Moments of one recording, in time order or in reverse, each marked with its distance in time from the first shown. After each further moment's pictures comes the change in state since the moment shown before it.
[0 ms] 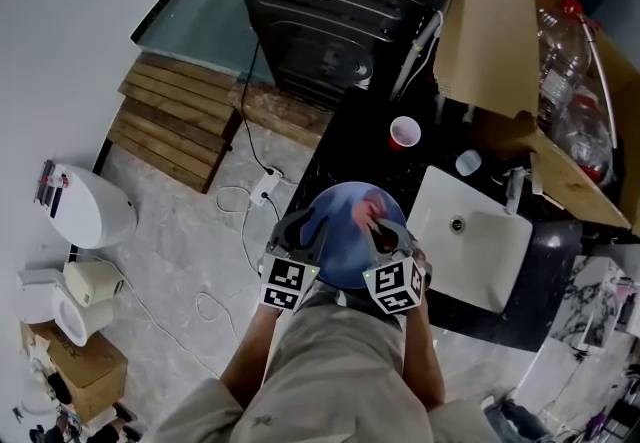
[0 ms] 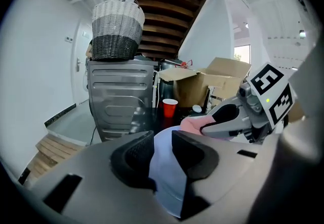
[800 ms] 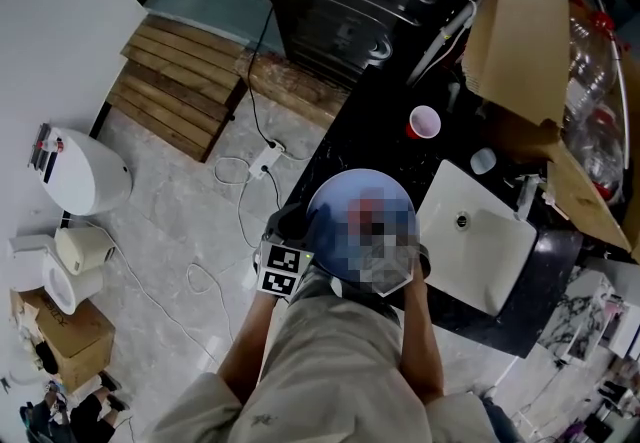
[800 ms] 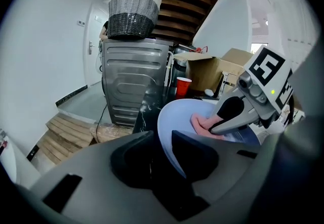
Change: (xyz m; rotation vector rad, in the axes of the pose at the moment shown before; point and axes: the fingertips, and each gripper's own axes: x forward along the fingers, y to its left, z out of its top) left arm 0.006 0.029 -0.079 -0.116 0.152 0.093; right arm 0.045 0.047 -0.049 -0.166 0.305 0.287
